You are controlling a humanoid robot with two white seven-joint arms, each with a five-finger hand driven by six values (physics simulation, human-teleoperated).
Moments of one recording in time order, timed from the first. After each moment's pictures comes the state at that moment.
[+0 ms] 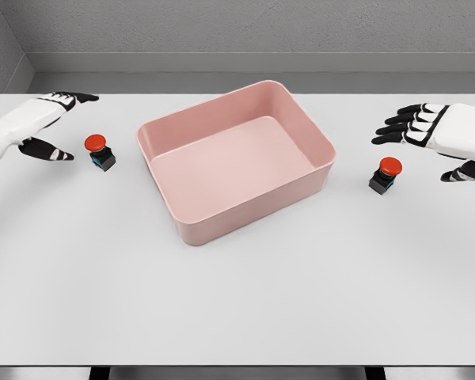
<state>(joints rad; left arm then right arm) -0.57 0.68 -0.34 -1.04 -0.41 -0.61 -0.30 -0.67 -1.31 0.72 -1.74 0.14 -0.61 0.30</state>
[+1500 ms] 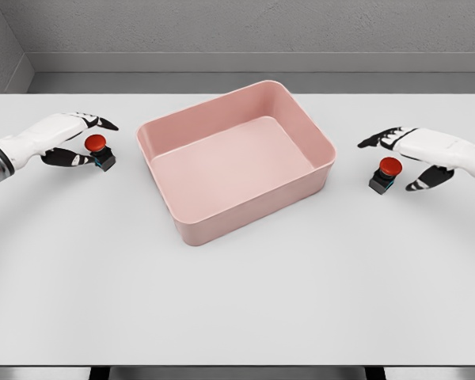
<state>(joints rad) -0.60 0.64 -0.42 -0.98 -0.42 -0.61 -0.32 -0.69 -0.90 0.78 -1.19 0.24 -0.61 0.34</state>
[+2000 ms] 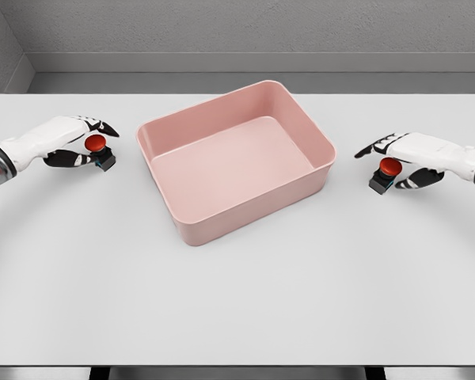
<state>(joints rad) -0.60 0.63 -0.43 -0.98 -0.42 -0.61 -0.32 -0.69 -0.86 0.78 -1.13 0.28 -0.61 0.34</state>
